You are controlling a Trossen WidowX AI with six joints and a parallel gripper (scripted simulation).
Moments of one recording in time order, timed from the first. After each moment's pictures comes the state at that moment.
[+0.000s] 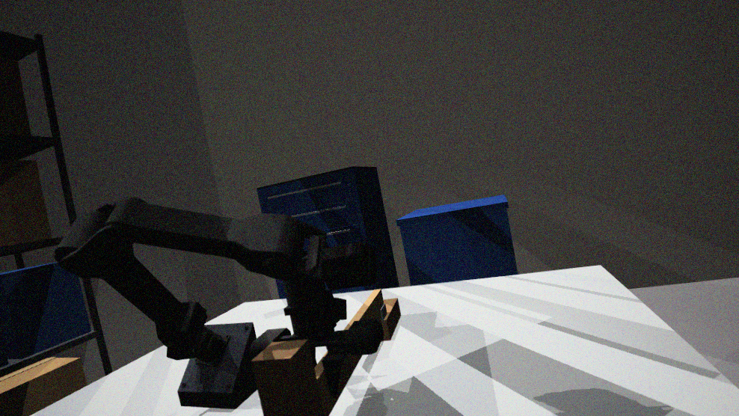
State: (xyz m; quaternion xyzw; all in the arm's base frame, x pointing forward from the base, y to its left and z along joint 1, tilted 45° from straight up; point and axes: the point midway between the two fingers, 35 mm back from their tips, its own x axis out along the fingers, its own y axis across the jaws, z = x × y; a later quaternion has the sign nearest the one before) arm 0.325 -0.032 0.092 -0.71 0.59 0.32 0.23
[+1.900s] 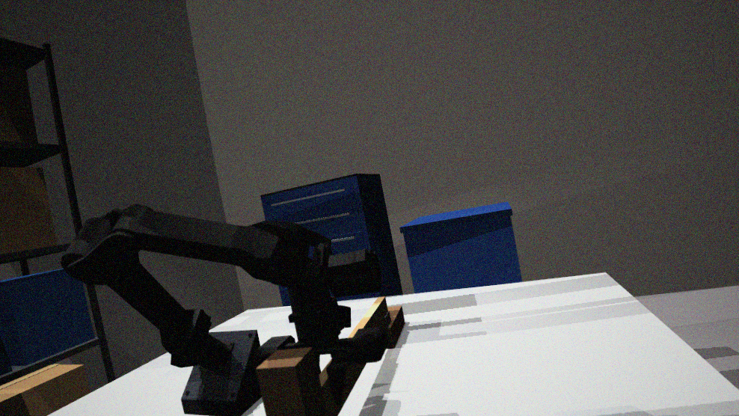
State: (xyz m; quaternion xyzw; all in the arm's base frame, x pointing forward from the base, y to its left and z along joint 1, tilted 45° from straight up) arm 0.324 -0.032 0.092 -0.71 0.59 0.31 0.23
